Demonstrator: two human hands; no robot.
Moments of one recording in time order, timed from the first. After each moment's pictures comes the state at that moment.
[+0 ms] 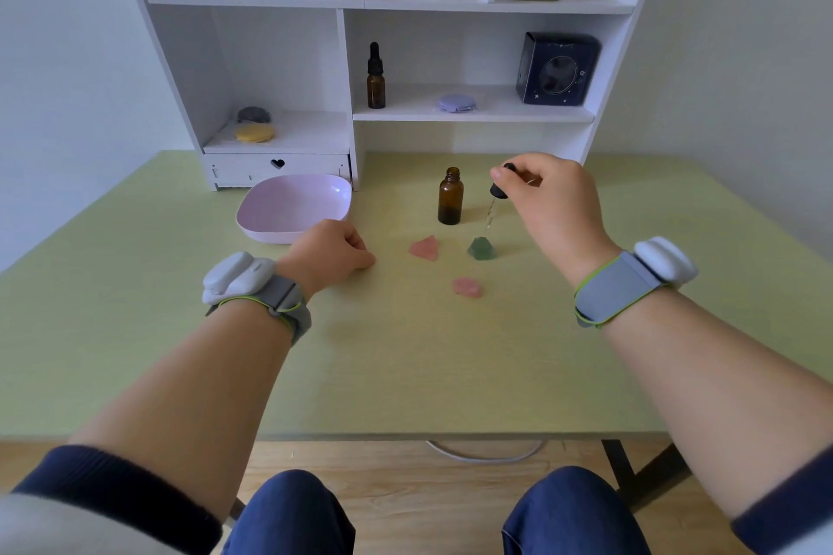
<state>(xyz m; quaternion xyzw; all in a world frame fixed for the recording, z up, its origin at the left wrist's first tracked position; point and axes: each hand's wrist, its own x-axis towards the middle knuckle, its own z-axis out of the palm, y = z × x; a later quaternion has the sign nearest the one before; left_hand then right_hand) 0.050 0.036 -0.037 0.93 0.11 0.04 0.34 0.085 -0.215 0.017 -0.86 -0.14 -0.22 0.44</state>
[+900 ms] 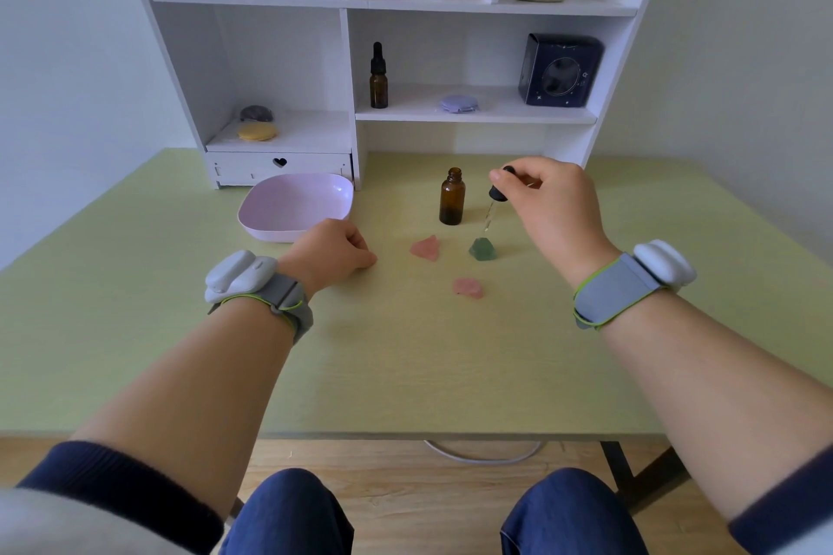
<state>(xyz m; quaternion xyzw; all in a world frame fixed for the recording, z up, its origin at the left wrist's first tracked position) 0.050 0.035 -0.037 0.93 0.11 0.04 0.35 0.089 -0.215 0.013 -0.86 -0.14 -0.22 0.45</state>
